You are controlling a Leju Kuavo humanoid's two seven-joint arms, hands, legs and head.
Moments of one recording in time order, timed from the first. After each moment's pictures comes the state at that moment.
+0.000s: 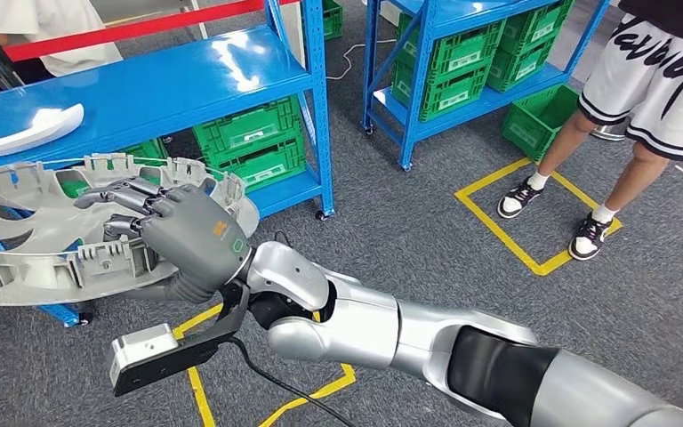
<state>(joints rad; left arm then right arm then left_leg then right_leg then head) -0.06 -0.08 0.81 -0.20 -1.03 0.03 0.08 -0.67 -0.01 0.92 -1.45 0.75 -0.08 0.07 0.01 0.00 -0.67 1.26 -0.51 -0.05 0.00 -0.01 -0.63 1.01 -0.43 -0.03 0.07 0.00</state>
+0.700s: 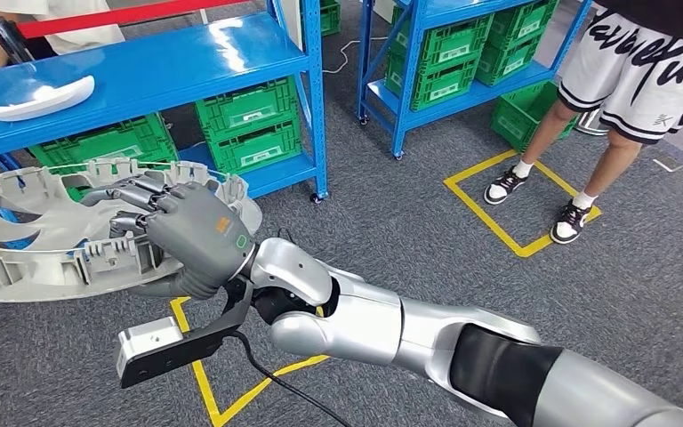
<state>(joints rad) -0.07 -0.08 0.82 -0.19 -1.03 0.03 0.07 -0.69 -0.02 0.92 -1.44 0.72 -0.06 0.06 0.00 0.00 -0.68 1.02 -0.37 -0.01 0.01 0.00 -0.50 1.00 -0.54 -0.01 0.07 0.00</state>
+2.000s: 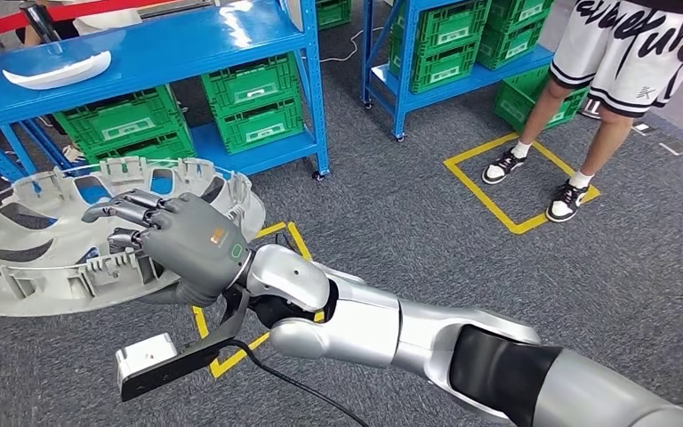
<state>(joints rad) -0.06 -0.08 0.83 -0.19 -1.05 -0.03 0.05 -0.67 -0.02 0.94 -1.41 0.81 -0.03 0.06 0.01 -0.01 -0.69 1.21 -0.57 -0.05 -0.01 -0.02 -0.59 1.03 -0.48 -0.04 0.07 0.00</state>
